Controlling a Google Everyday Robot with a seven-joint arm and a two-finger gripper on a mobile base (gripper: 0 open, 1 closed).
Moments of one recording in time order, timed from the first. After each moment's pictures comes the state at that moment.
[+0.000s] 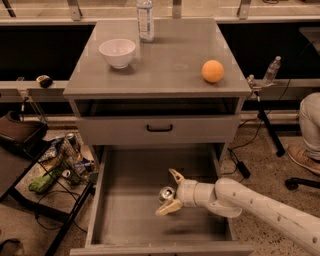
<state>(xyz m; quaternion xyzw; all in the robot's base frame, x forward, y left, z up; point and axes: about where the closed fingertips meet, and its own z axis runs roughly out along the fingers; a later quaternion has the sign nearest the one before) 0.561 -0.023 0.449 -0.51 0.66 0.27 0.48</state>
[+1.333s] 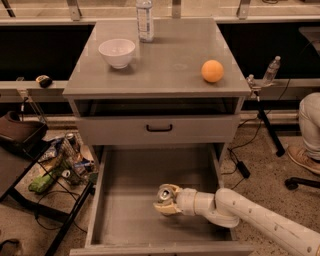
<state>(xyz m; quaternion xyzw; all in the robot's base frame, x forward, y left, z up) 0.543 -0.015 0.420 -0.46 0.67 0.34 0.48</state>
